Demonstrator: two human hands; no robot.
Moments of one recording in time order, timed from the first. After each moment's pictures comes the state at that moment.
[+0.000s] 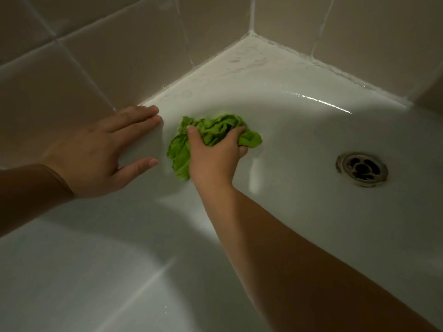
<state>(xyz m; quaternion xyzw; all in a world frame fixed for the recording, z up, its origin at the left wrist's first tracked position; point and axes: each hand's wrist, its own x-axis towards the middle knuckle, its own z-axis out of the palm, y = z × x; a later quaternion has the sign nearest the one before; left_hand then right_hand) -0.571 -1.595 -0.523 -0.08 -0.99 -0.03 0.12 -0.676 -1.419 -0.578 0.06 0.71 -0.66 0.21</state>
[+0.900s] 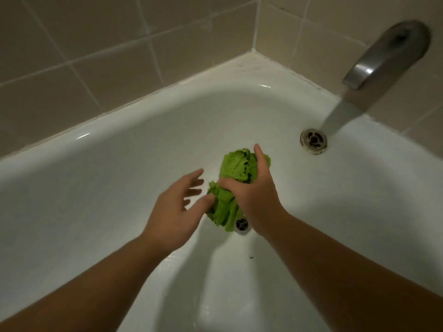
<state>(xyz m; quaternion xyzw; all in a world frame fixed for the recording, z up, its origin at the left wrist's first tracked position) -0.416 -1.350 -0.530 0.28 -0.81 -0.51 0.10 -0.546 -1.229 -0.531 -0.09 0.72 -0.63 0.27</state>
